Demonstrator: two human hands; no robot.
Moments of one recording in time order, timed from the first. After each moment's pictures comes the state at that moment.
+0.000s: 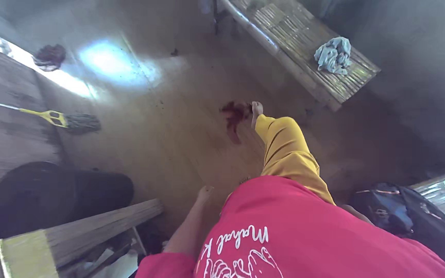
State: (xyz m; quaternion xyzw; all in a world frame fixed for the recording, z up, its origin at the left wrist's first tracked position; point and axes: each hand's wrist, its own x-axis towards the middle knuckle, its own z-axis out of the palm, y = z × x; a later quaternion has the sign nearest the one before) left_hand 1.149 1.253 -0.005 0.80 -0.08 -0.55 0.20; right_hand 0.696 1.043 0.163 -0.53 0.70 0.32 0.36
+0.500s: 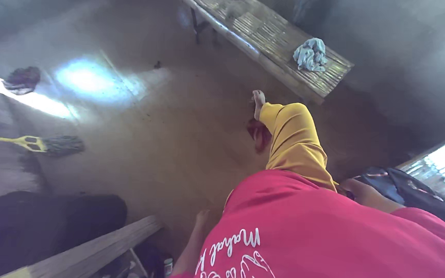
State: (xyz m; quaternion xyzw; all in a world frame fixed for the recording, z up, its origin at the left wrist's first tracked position) left_hand 1.141 1.360 -0.164 0.82 -0.03 -0.54 0.19; right_hand 0.652 0.950 0.050 -0.41 0.77 0.33 0.35
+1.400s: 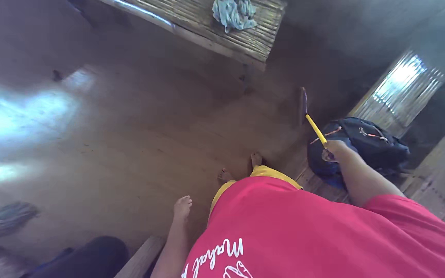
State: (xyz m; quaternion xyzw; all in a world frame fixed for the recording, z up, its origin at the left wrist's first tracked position) left_hand 1.119 1.126 0.001 0.83 -0.03 -0.54 0.15; right_hand 0.568 0.885 0.076 -0.25 0.86 0.04 0.44
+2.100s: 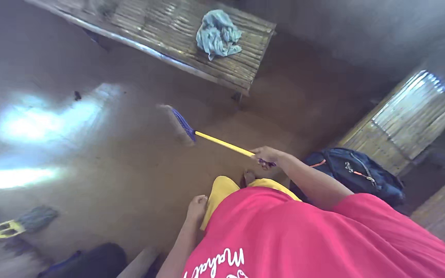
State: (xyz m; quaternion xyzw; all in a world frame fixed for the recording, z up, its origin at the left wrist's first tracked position) left_hand 0.929 0.961 0.037 0.80 -0.22 -0.56 0.02; right_hand 0.619 0.727 0.038 -0.43 0.54 0.14 0.71
